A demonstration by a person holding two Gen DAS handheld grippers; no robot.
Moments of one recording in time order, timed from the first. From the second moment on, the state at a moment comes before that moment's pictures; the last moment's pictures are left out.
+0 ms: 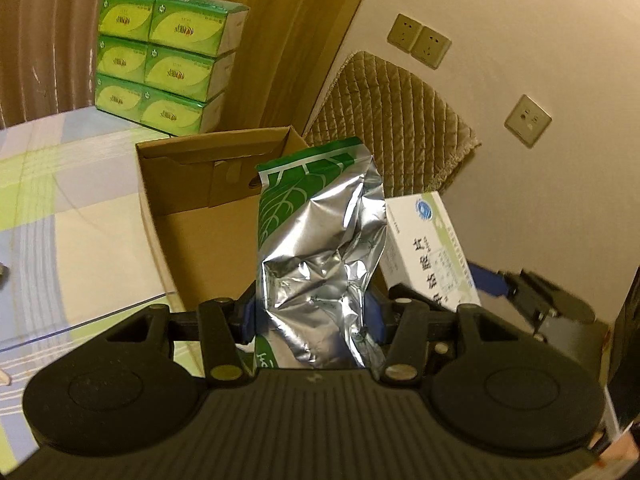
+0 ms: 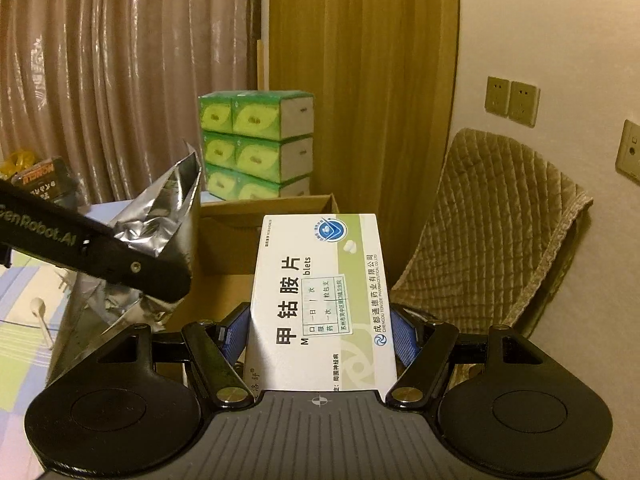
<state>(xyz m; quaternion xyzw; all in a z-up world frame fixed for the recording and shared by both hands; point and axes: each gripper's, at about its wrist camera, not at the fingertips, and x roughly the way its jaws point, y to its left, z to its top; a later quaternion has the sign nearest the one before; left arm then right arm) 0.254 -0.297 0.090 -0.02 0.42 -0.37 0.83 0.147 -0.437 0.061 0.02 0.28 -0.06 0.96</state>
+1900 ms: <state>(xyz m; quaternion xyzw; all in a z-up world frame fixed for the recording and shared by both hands) 0.168 -0.089 0.077 -0.01 0.35 -0.17 0.92 0.112 -0.318 0.073 -0.04 0.27 0.05 0.96</state>
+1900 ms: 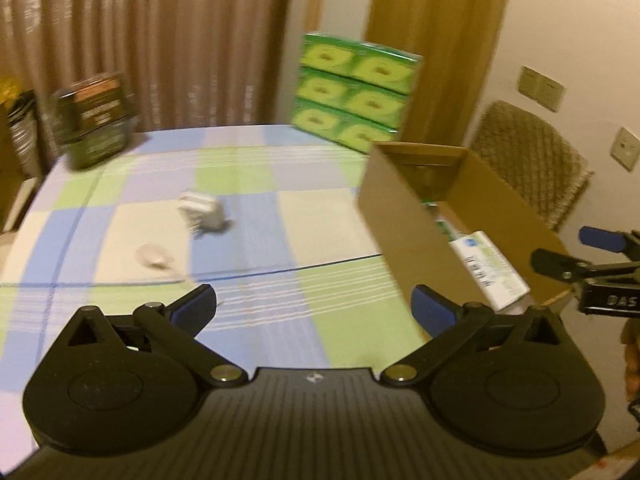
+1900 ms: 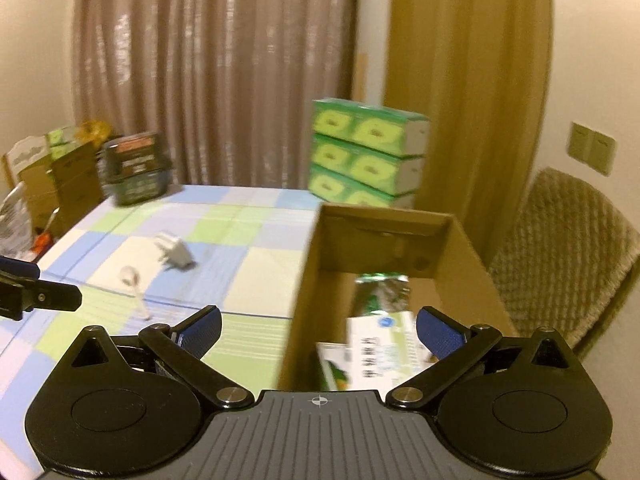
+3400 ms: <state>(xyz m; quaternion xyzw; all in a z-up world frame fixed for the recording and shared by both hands) 0.246 0.036 -0.006 -0.04 0.41 -0.08 0.91 0.253 -0.167 0.011 -0.18 0.30 0.20 0.92</state>
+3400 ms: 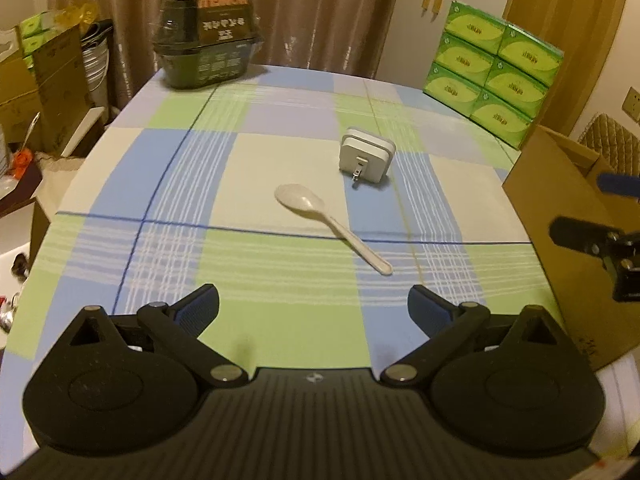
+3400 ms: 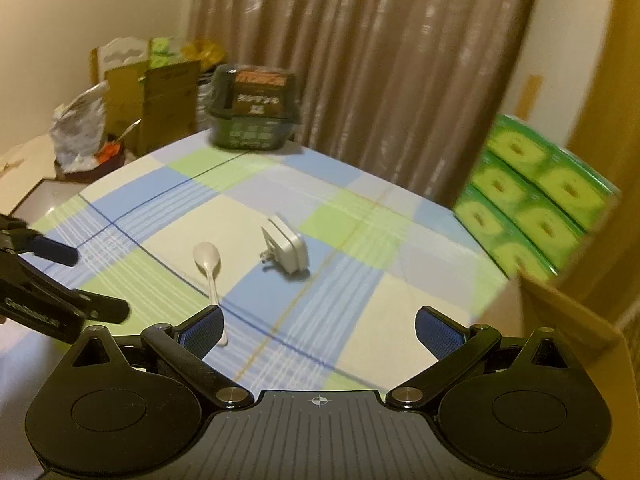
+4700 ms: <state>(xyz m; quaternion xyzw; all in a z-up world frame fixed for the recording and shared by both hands) 0.351 0.033 -0.071 -0.03 0.41 -0.12 0.90 0.390 -0.117 -0.074 -0.20 0.34 0.28 0.88</state>
